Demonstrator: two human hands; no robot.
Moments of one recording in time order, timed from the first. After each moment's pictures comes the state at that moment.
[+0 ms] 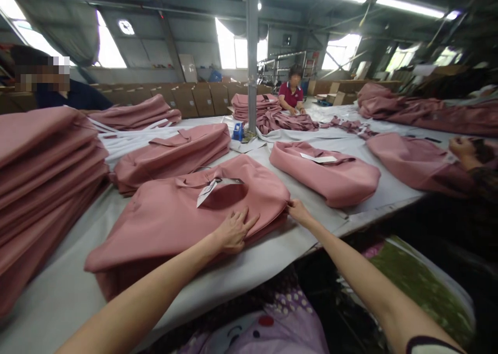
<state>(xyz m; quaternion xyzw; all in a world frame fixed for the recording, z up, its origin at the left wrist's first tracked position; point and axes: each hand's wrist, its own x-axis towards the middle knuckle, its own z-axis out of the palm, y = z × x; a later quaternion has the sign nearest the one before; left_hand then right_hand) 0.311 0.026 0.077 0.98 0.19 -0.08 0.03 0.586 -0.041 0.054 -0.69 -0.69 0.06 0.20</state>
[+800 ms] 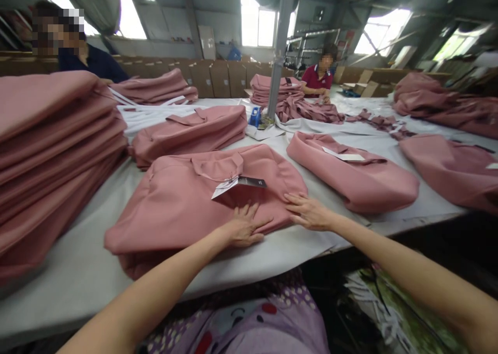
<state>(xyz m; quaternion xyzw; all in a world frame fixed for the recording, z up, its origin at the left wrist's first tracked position) 0.301 0.024 0.047 0.95 0.25 -0.09 0.19 0.582 -0.047 0.085 -0.47 -0.88 0.00 0.04</state>
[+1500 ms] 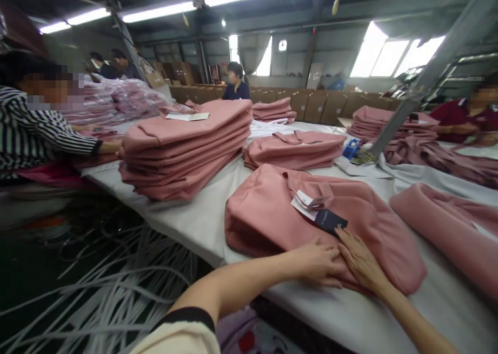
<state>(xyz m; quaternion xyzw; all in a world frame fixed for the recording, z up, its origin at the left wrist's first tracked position) 0.285 0.002 0.066 0.97 0.22 0.10 0.04 0.530 0.040 -0.022 -0.40 -0.89 -0.06 0.20</state>
